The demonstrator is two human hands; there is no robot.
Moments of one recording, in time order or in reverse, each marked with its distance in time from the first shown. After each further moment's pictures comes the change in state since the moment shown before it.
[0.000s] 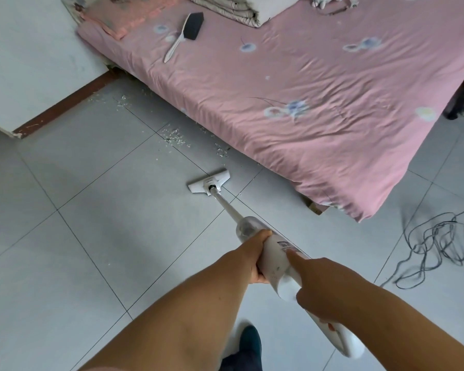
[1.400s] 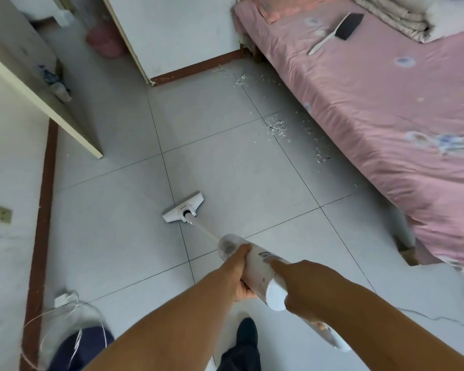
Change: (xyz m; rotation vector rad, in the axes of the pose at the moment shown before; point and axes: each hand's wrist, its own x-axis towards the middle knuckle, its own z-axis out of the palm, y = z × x) left_hand -0.068 -0.089 -0.275 -0.595 0.145 0.079; right_hand 0.006 -0.251 0.055 -0.446 -0.205 -0.370
